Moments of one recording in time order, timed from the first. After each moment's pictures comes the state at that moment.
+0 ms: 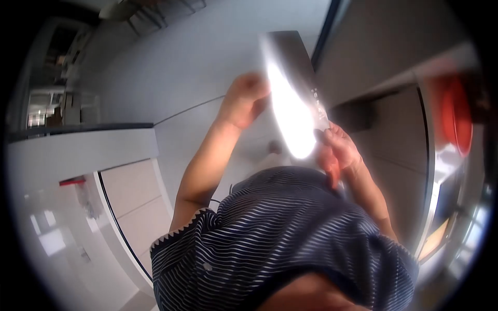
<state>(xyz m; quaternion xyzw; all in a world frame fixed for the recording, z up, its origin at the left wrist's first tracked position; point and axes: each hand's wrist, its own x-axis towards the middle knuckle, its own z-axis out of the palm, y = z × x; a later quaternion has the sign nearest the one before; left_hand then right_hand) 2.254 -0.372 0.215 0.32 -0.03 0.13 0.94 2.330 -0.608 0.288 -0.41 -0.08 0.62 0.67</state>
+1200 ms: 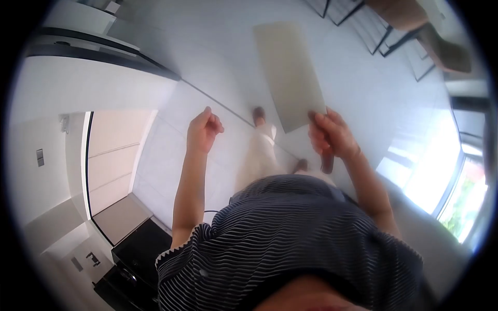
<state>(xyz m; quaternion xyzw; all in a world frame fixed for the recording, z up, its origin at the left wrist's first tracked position) 1.958 -0.044 0.076 0.09 0.42 0.40 0.81 2.257 -0.090 0.240 -0.53 -0.17 0.75 0.36</state>
